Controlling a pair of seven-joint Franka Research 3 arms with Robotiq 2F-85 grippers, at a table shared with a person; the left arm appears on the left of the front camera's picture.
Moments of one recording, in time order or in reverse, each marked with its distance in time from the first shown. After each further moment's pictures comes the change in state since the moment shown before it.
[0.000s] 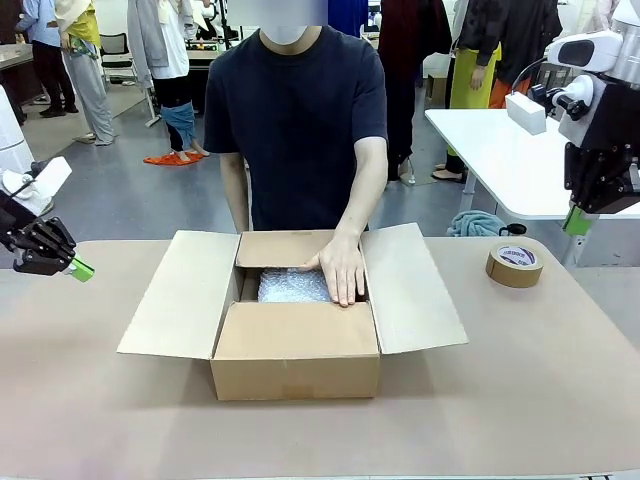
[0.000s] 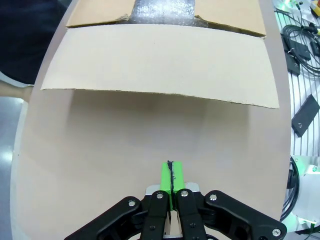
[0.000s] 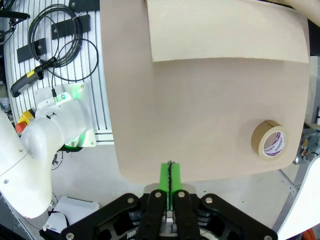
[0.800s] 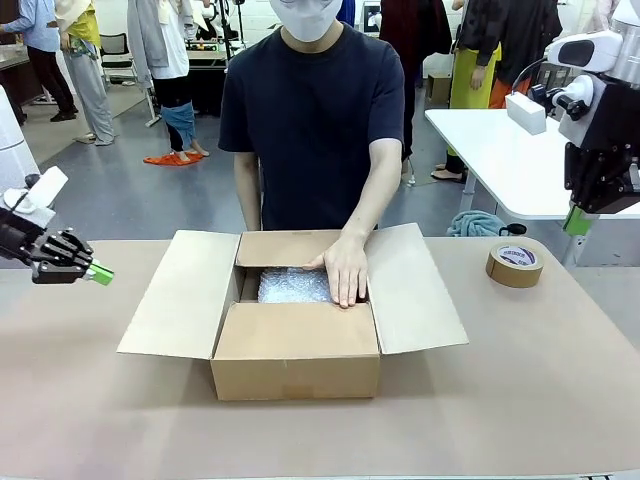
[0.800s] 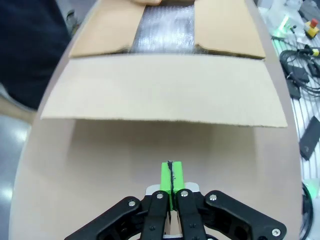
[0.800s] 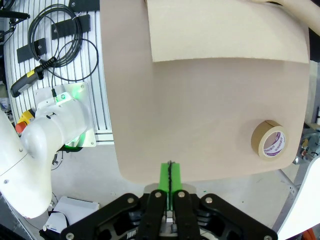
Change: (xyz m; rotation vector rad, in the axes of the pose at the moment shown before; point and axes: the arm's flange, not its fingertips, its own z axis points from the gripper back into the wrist) left arm -0.027 0.011 -0.039 -0.026 -0.261 -0.060; right arm 0.000 0.000 0.000 0.000 0.000 0.000
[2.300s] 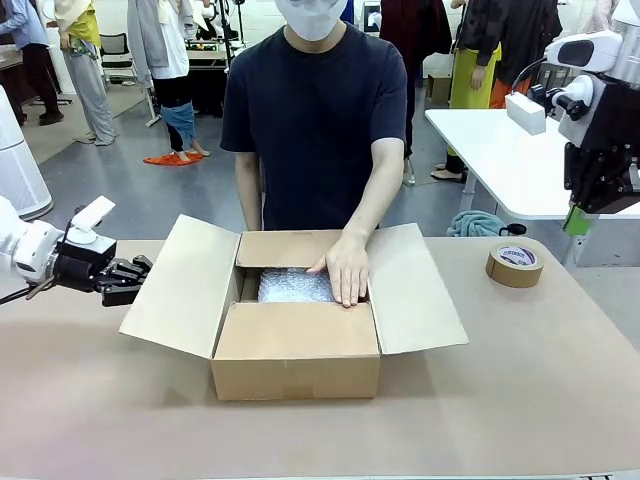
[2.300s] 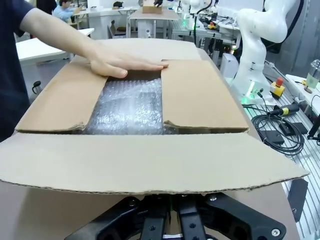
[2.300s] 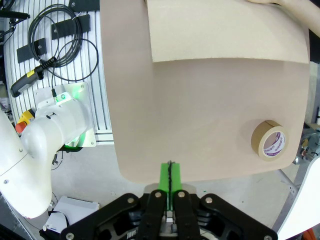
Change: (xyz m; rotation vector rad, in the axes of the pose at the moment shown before) left arm -0.003 -0.001 -0.105 -0.232 -0.387 0.037; right arm 0.000 0.000 0.000 0.000 0.000 0.000
